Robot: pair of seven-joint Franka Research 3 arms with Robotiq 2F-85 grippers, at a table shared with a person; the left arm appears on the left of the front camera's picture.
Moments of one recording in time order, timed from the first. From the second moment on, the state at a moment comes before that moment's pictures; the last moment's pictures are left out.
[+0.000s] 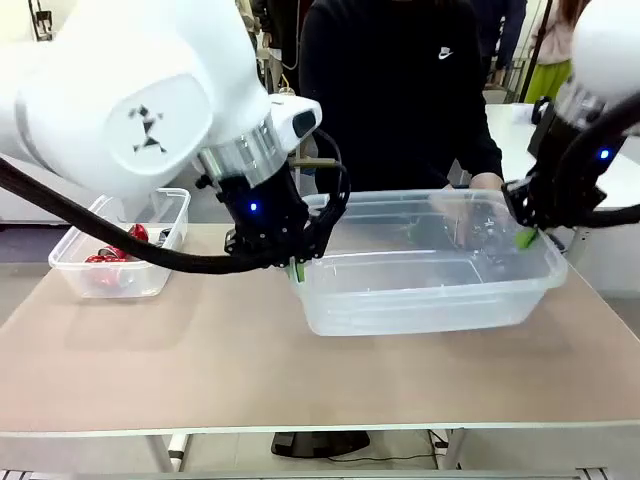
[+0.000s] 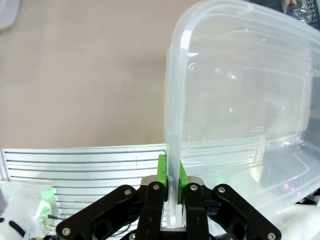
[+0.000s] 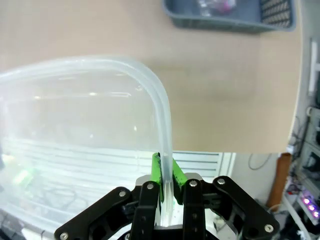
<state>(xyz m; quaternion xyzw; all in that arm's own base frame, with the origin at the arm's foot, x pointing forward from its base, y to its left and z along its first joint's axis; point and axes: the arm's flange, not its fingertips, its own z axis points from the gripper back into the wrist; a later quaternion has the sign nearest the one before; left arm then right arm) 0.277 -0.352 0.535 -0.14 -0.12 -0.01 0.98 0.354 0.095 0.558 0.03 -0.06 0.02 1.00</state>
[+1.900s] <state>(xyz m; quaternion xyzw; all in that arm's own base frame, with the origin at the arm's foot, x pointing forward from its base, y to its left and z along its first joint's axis) 0.334 -0.225 0.511 -0.09 -0.17 -0.01 0.98 0.409 0.220 0.499 0.08 0.00 -0.02 1.00</state>
